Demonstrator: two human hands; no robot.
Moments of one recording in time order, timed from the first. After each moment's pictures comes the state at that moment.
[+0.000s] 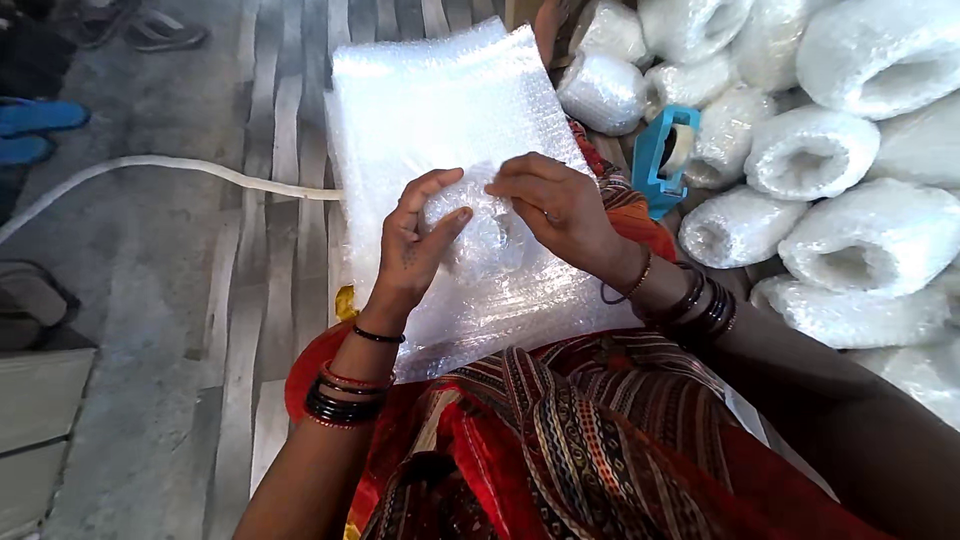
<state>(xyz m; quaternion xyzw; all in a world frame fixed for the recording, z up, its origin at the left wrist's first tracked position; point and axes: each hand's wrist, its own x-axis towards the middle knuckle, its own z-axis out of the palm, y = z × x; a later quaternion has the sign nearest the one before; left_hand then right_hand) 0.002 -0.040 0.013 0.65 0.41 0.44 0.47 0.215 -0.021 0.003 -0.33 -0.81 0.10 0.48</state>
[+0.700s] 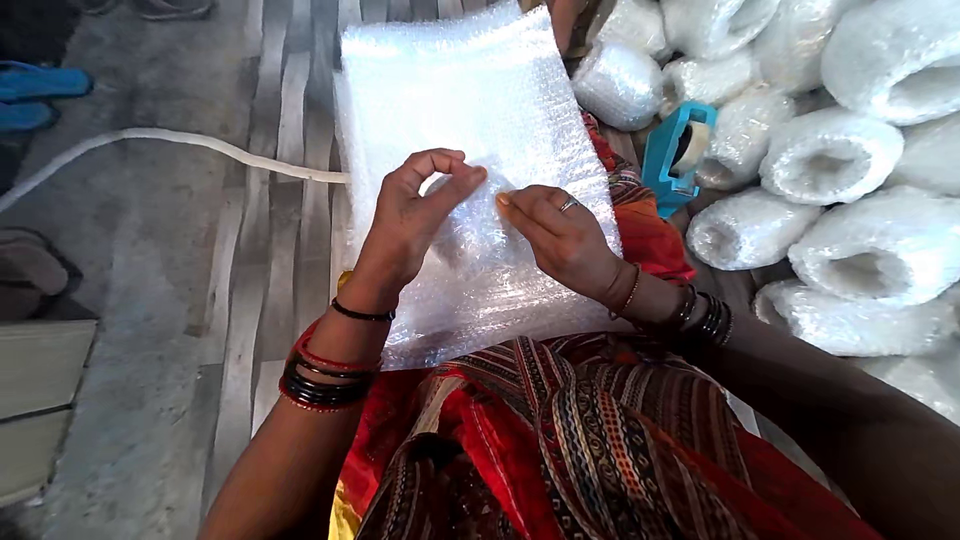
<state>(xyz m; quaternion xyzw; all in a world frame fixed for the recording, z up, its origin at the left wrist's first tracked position) 0.003 -0.035 0.042 0.63 0.48 0.38 0.48 0.211 -0.046 -0.037 -0.33 -0.84 -0.06 0.42</state>
